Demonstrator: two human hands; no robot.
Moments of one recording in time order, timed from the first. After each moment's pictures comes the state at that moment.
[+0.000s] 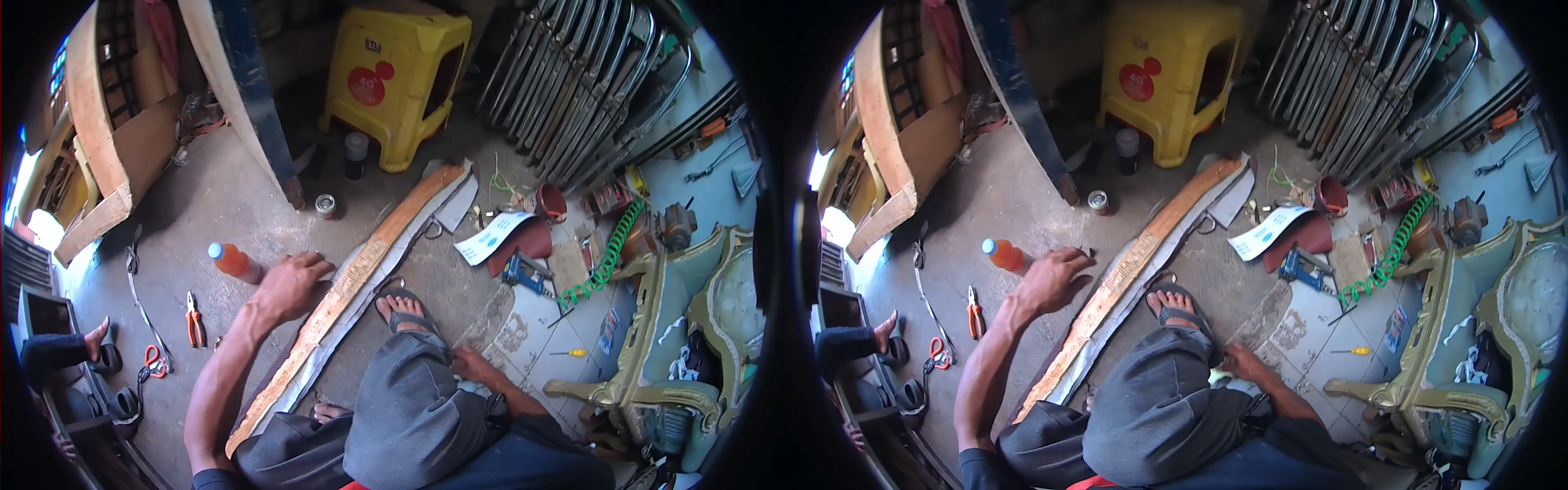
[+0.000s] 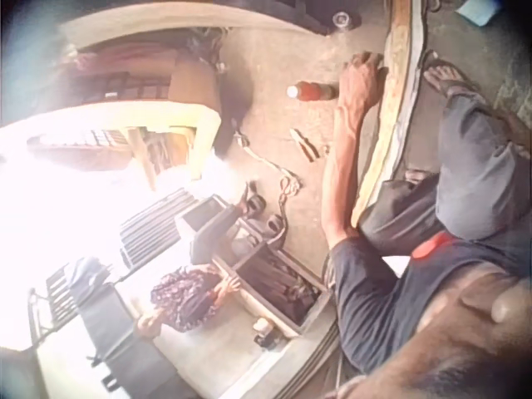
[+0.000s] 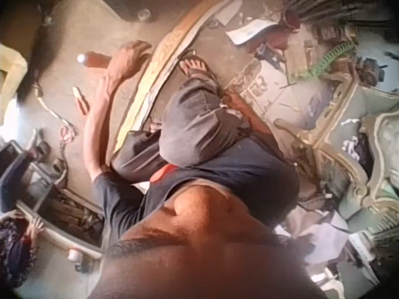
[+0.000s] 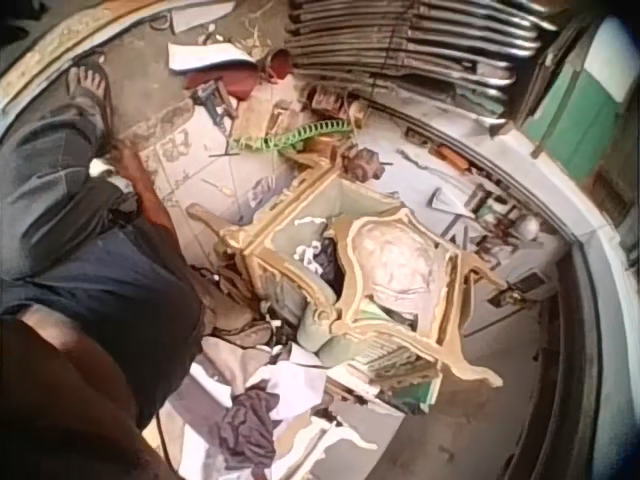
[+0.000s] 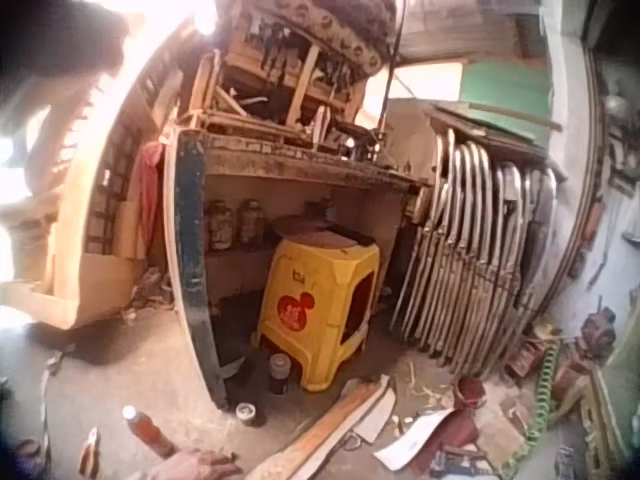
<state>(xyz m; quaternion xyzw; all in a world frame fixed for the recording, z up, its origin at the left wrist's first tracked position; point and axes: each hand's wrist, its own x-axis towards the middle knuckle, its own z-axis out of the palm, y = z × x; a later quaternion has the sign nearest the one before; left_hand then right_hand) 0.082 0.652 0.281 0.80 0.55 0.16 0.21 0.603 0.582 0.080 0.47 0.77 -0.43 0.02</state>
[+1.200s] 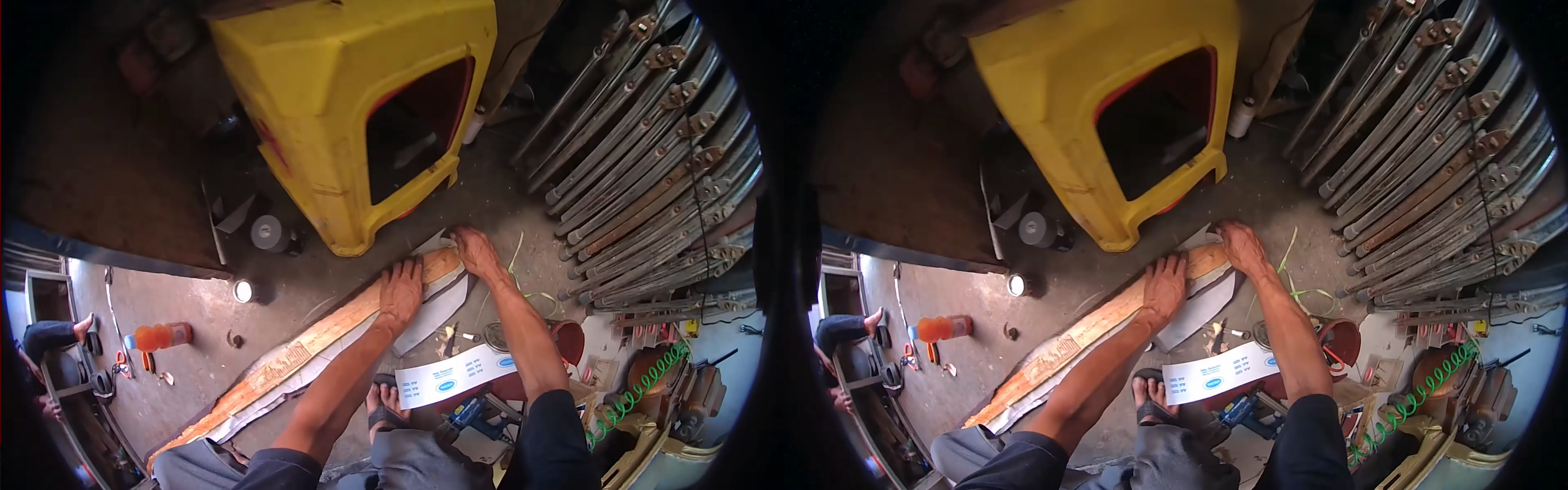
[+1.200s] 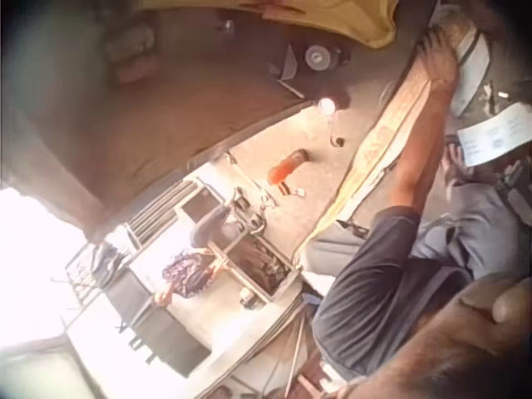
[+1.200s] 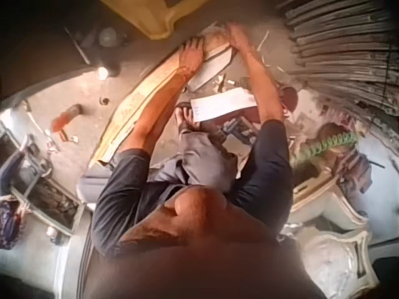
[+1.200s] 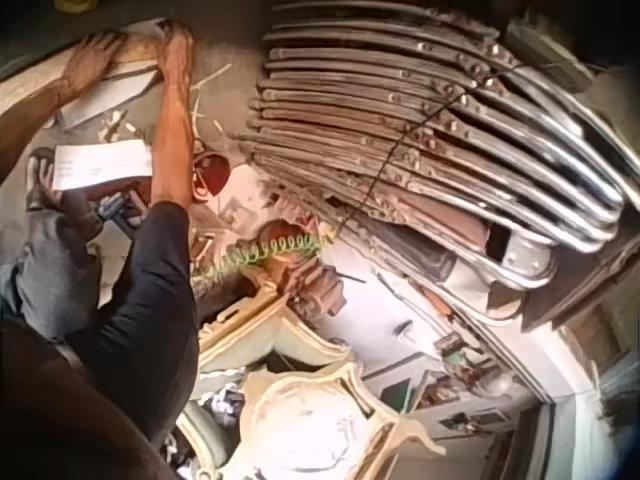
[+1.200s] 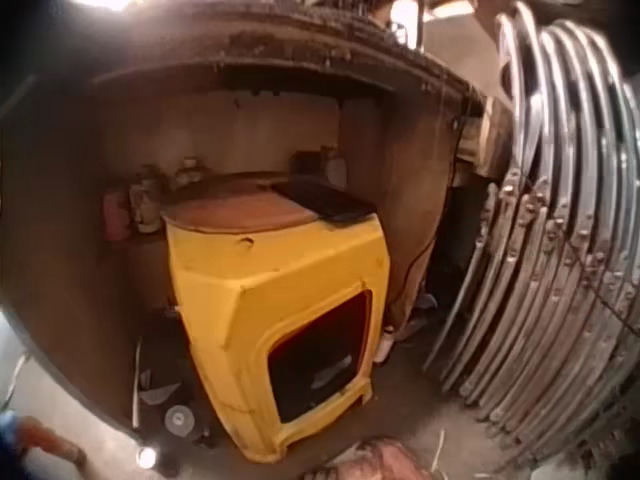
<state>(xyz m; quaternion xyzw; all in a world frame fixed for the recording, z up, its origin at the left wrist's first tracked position) 0.377 1.050 0.055 0.61 0.76 0.15 0.16 0.516 1.227 0.070 0.38 0.87 -0.29 -0.14</state>
